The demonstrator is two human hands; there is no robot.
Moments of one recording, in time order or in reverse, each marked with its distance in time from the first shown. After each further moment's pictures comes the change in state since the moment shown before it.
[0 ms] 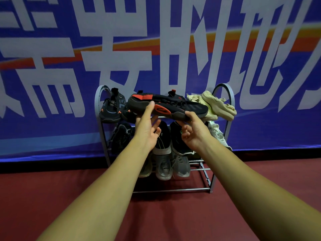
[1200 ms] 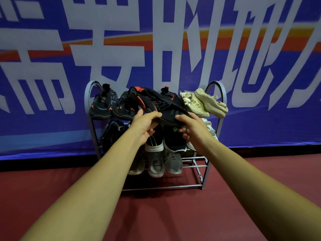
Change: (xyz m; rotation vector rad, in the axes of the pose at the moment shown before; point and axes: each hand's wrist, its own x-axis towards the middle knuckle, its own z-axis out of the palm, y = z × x) left_hand 0.011 -0.005 0.007 0.400 -0.110 0.000; right_hand -0.004 -0.008 -0.034 -0.436 -0.158 -0.286
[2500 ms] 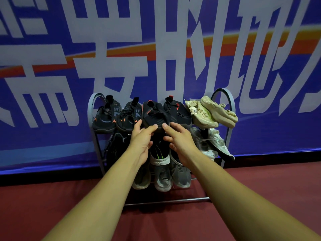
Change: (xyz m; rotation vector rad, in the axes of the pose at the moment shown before) left_hand 0.019 -0.011 -0.020 -0.014 0.091 0.086; right_hand 0.022 0.019 0.062 0.096 -0.018 -0.005
